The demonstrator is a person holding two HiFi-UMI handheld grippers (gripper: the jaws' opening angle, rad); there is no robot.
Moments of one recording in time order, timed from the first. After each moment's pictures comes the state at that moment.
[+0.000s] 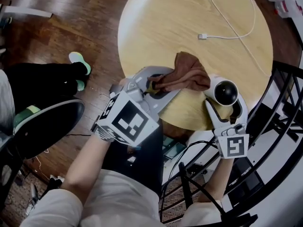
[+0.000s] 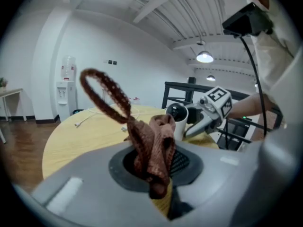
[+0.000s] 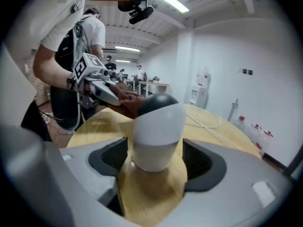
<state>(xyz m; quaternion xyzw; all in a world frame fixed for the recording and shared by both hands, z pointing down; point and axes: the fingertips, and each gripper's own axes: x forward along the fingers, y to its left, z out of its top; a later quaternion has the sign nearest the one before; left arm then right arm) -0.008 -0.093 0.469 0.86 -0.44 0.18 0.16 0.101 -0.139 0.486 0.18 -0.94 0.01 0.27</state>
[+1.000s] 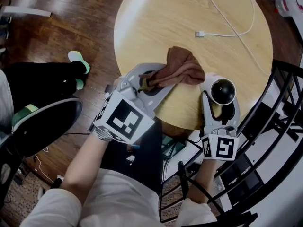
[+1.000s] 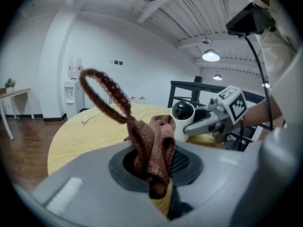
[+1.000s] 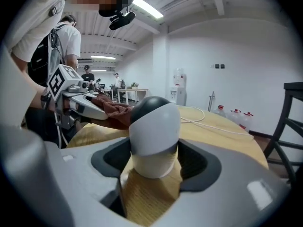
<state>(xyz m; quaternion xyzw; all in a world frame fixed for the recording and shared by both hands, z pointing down) -0.018 -0.100 0.468 0.84 -0.48 0.19 0.16 0.099 -0.147 0.482 0.32 -0.92 0.07 0.22</state>
